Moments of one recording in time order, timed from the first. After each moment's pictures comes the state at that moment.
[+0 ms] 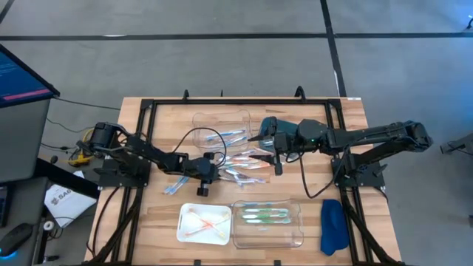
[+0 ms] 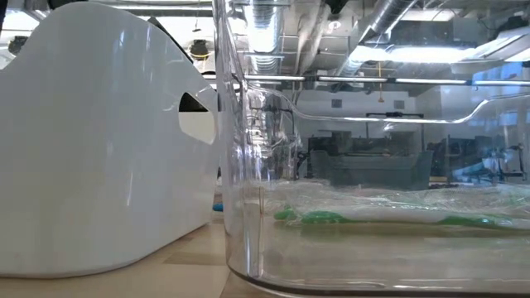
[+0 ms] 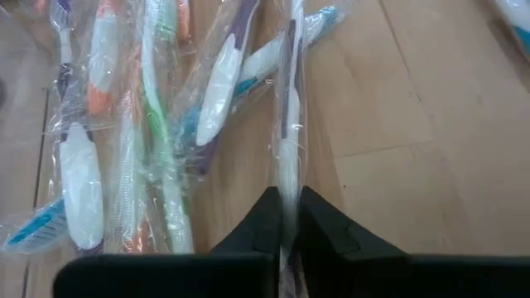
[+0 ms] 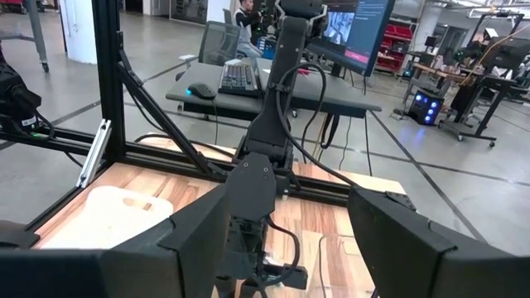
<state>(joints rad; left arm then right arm) -0.08 1.65 0.53 0.32 -0.11 0.15 0.04 1.23 0.91 0.23 -0.03 -0.18</state>
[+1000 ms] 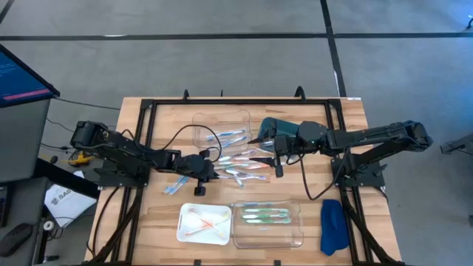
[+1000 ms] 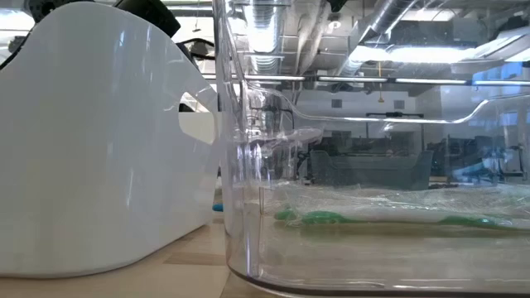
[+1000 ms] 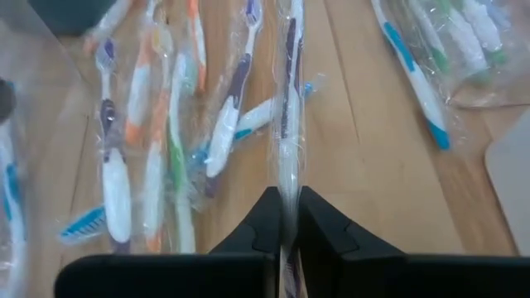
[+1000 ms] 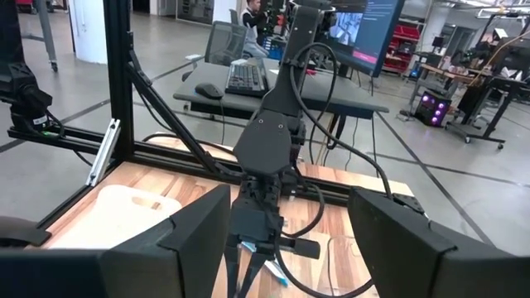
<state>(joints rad) -0.11 1.44 0.52 0.21 -0.10 0.00 0.05 1.23 0.91 0.22 -0.03 -0.18</state>
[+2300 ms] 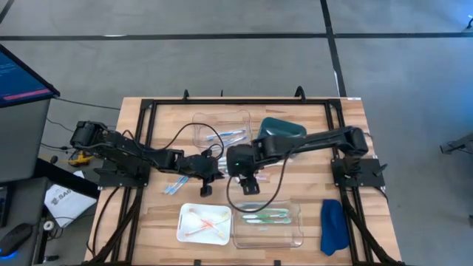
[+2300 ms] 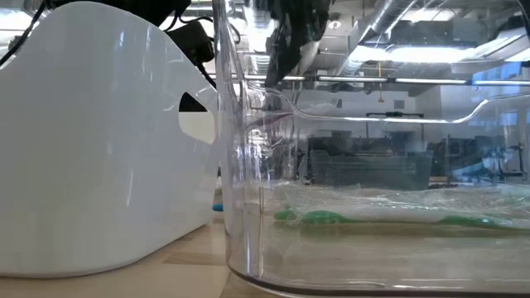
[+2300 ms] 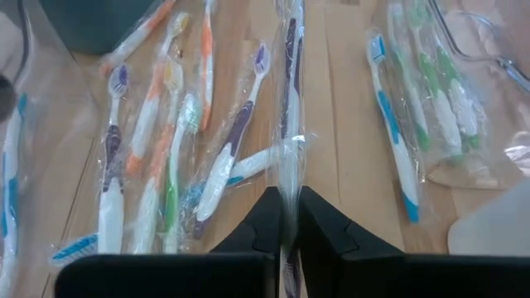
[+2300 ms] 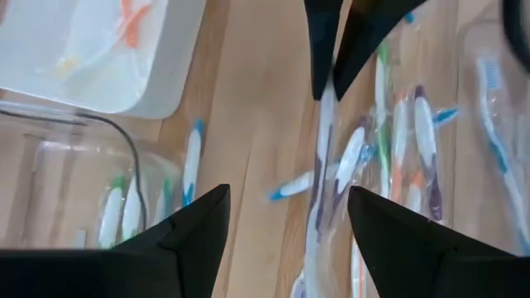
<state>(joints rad) -0.14 1.44 0.64 0.13 -0.14 -0.16 0.11 1.94 1.75 -0.95 -0.04 -0.05</state>
